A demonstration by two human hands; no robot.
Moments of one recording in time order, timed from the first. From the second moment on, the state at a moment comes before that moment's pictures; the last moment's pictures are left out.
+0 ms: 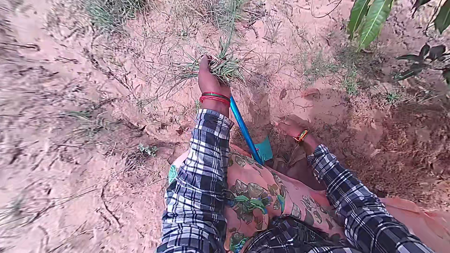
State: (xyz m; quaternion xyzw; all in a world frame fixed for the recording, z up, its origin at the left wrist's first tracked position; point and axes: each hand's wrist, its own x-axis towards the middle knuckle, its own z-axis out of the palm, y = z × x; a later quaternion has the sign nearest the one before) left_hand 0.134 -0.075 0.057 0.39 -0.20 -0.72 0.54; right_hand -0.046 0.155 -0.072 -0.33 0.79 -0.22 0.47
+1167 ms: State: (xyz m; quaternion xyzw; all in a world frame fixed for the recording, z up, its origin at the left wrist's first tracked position) left_hand 0.127 -0.080 0.042 0.42 -0.21 -0.69 0.55; right_hand -0.023 0.179 -0.120 -0.37 0.82 -0.07 0.43
